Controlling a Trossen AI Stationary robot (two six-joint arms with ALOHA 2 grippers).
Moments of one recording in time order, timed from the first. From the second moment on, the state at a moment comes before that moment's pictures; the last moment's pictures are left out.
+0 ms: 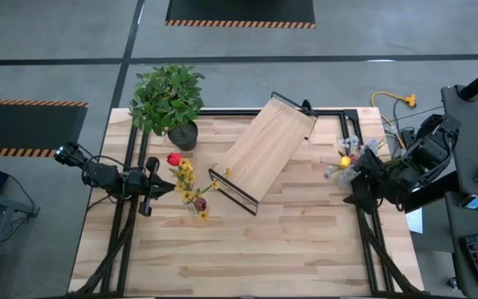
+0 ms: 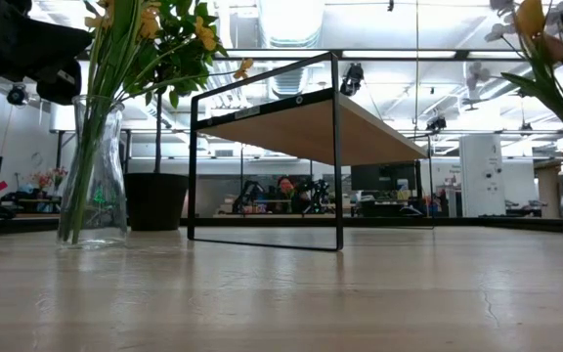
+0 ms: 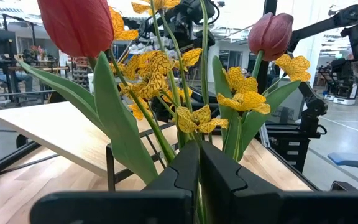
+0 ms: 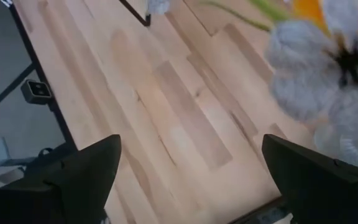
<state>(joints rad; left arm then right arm) -0.52 0.04 0.05 0.09 -0.48 -0.01 0.76 0.86 1.21 -1.47 0.33 1.35</state>
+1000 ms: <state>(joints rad) -0.52 0.04 0.05 0.09 -0.48 -0.02 0.76 0.85 1.34 -1.50 0.38 1.11</state>
